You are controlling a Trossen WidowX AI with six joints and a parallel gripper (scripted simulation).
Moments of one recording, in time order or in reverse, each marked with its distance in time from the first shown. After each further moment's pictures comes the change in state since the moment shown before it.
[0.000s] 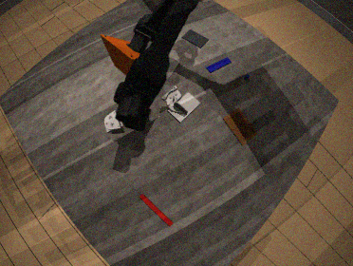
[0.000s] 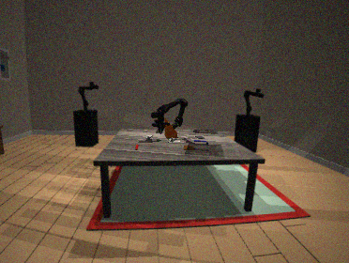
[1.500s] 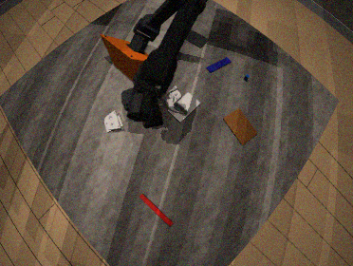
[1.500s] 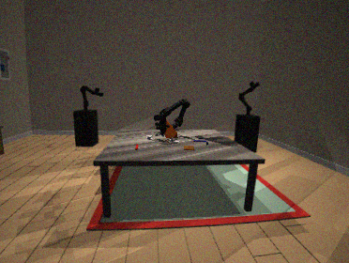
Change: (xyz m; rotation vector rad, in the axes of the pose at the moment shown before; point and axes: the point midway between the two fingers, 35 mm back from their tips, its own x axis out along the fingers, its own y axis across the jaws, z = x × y) arm 0.027 -0.020 -0.009 -0.493 0.001 0.004
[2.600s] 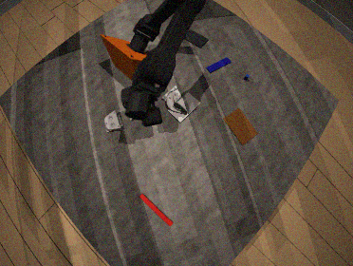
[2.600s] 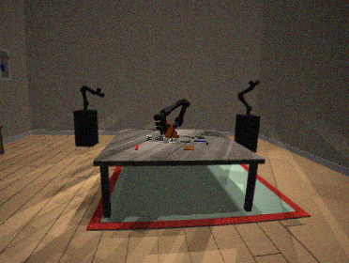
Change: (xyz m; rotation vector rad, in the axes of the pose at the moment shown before) arm -0.004 -0.006 0.000 0.018 0.012 -0.017
